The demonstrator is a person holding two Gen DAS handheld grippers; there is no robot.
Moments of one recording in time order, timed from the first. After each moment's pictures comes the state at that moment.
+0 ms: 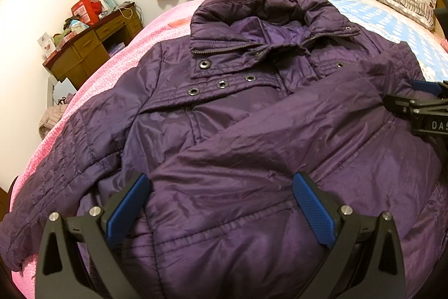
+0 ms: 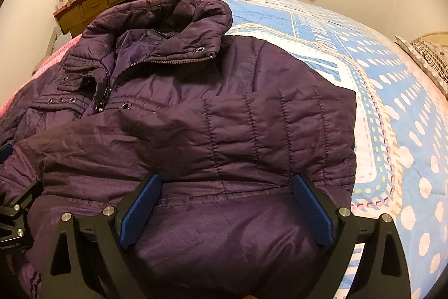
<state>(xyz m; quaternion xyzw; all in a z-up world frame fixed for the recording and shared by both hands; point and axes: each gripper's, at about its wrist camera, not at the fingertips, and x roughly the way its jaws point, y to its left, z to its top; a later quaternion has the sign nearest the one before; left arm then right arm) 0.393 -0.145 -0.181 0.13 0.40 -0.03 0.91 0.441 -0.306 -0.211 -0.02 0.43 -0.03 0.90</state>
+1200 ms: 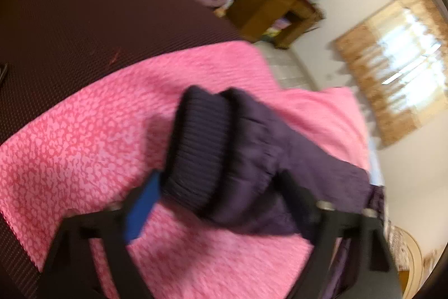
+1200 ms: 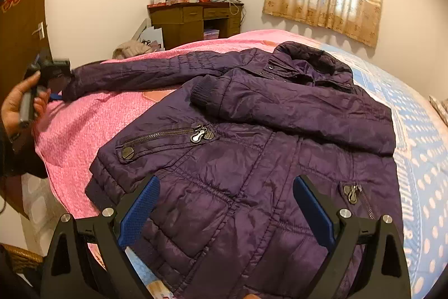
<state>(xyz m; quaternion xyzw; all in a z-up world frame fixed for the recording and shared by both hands) 0.258 0.332 -0.186 -0.41 0.38 0.17 0.81 0.167 -0.081 -0.158 -0.08 0.34 0.12 0.93</state>
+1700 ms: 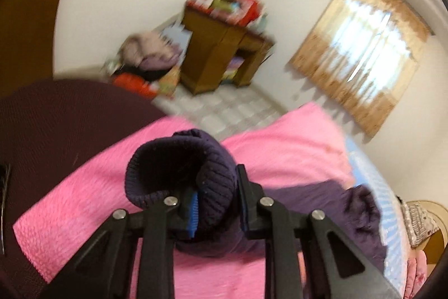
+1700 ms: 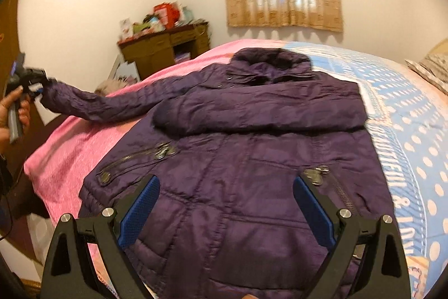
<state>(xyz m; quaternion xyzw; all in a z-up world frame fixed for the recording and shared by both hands) 0.277 0.274 -0.048 -0.28 0.25 0.12 0.92 0.147 -0.144 -0.152 0.02 0.30 0.07 0.95</state>
